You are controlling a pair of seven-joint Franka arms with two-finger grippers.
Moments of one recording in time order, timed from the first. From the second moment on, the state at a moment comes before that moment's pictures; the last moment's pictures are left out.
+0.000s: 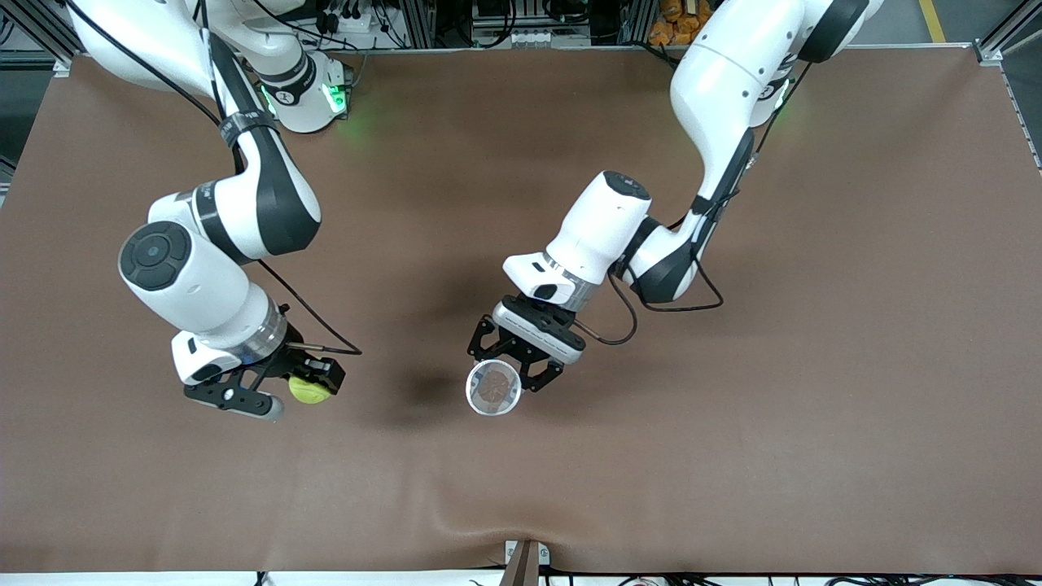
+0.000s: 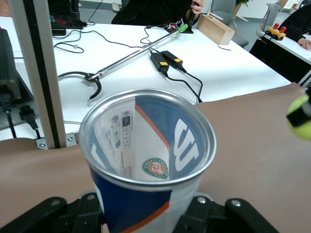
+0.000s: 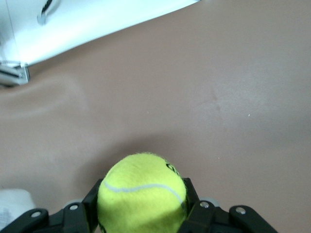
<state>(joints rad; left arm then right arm) -0.61 0.81 -0.08 -1.39 0.15 3.18 -0.40 0.22 0.49 0.07 -1.45 -0.02 2.15 0.58</state>
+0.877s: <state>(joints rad) -0.75 0.93 0.11 -1.39 0.15 3.30 -0.40 0.26 0.53 0.15 -1.32 -0.02 2.33 1.13</state>
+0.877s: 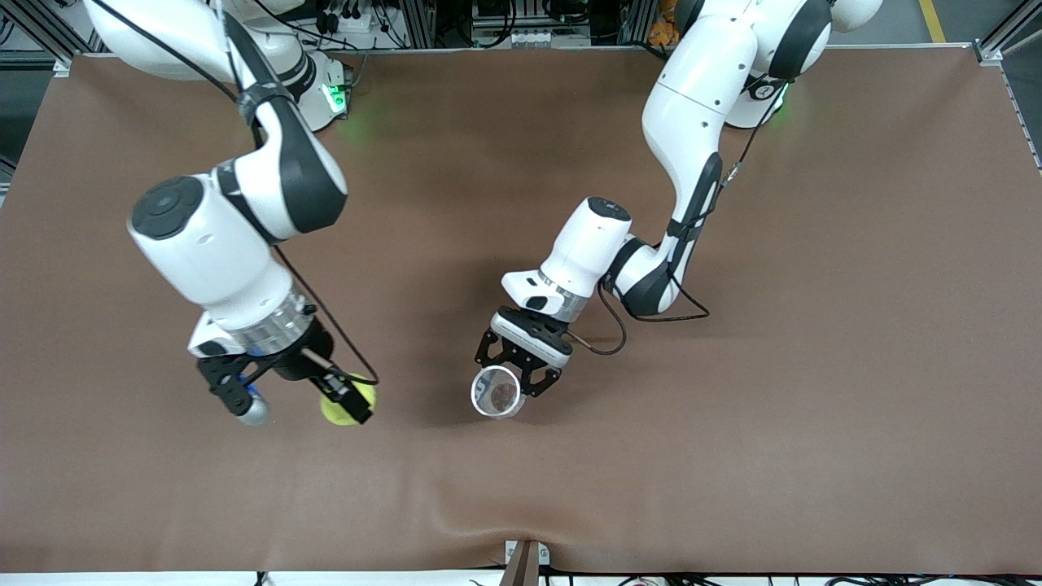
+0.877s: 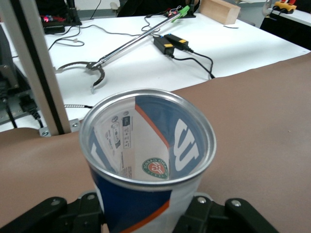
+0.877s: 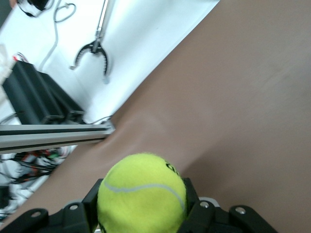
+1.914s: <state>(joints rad) -0.80 0.99 0.14 -1.38 0.13 3.39 -0.40 0.39 0.65 0.16 -1.29 0.02 2.48 1.38</state>
